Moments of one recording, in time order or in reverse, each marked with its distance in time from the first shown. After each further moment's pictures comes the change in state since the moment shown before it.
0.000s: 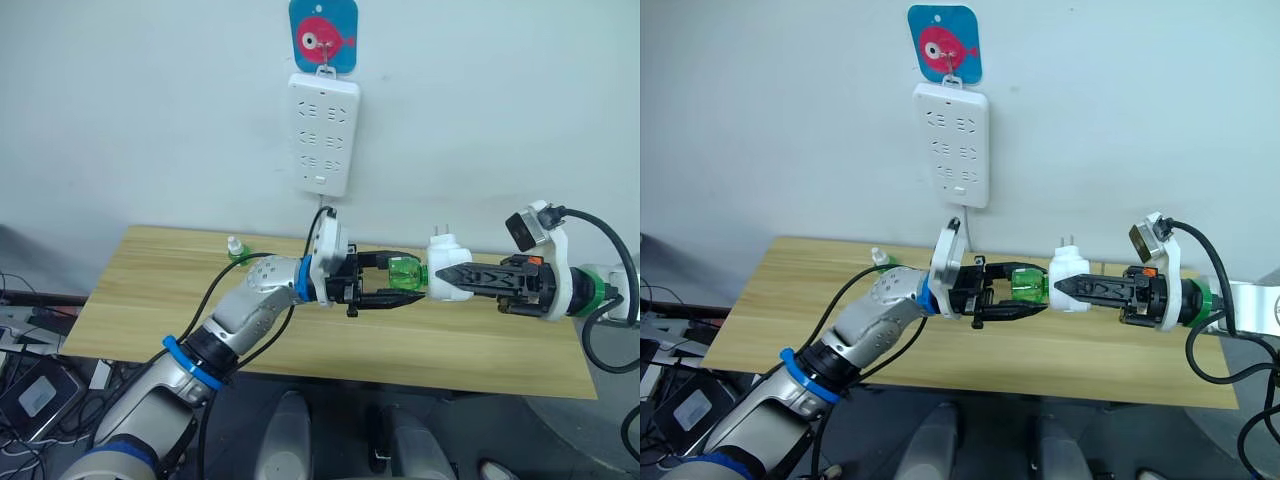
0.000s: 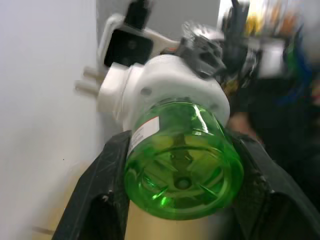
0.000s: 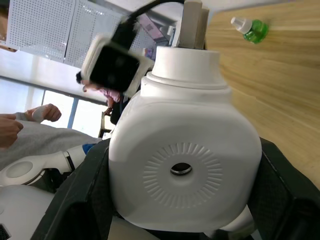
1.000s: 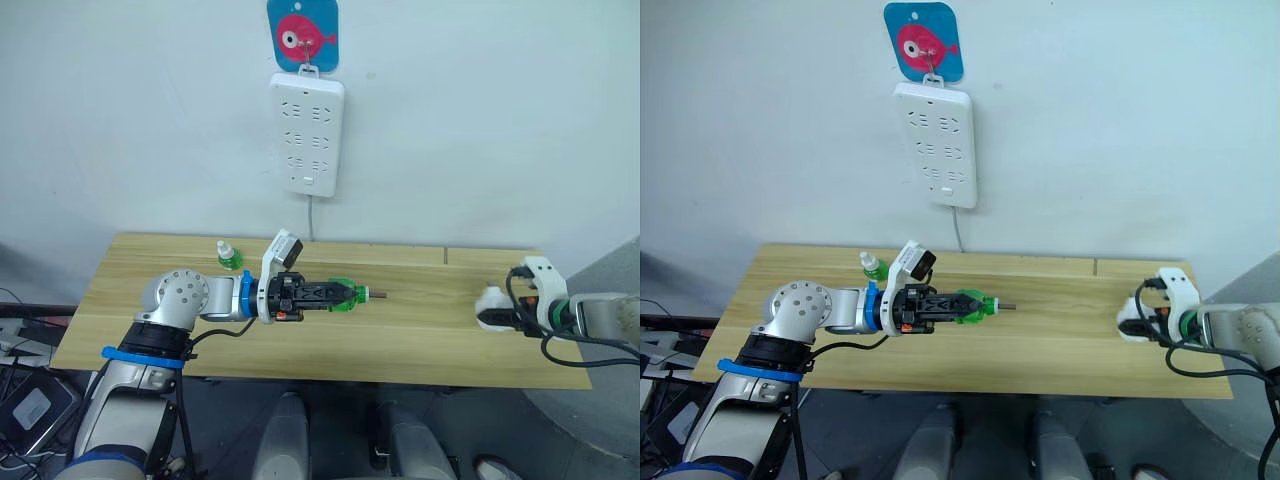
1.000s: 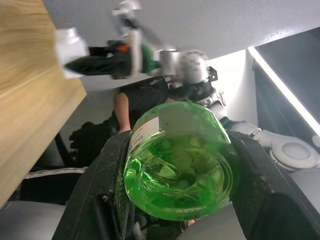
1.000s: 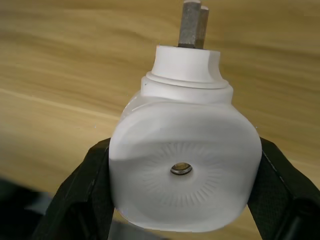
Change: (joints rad) left arm 0.080 0.027 0.423 0.159 -0.105 0.920 -0.005; right arm -0.006 -0.042 0.350 0.268 -1.047 -0.271 -0.030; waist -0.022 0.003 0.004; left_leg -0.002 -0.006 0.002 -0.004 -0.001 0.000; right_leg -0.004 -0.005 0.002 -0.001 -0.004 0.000
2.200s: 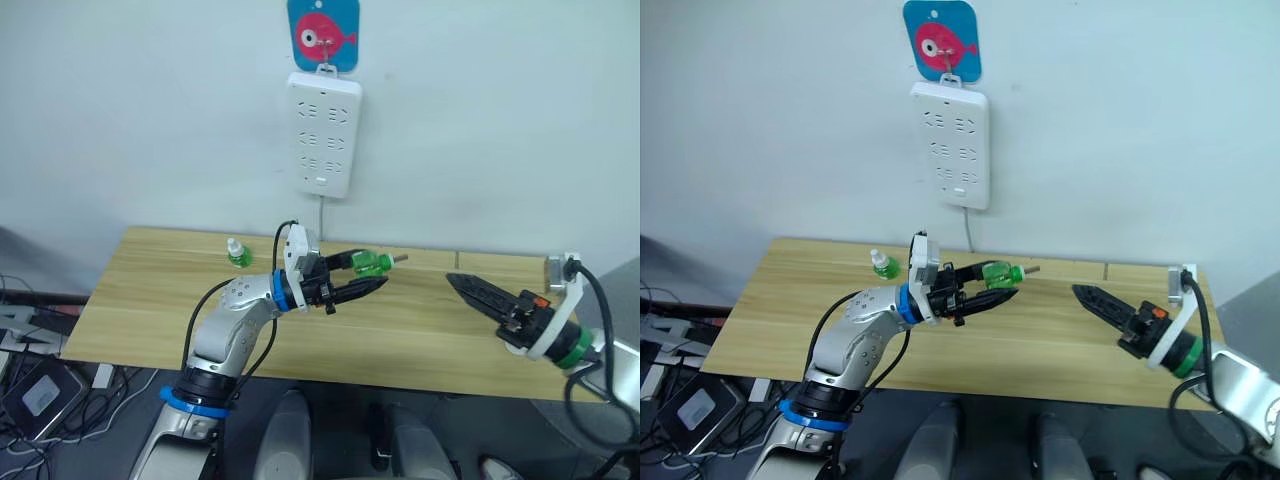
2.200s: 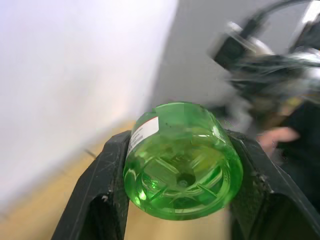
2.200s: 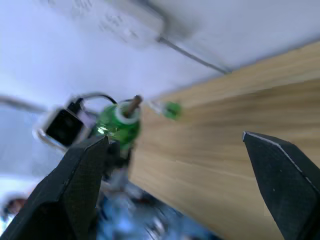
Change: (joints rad) left arm 0.164 -0.308 -0.062 -0.208 0.770 -1.130 -0.054; right arm 0.403 0.587 -0.696 -0.702 0.998 0.005 -0.545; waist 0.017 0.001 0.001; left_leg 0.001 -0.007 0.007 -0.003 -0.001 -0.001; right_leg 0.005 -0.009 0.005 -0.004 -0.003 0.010
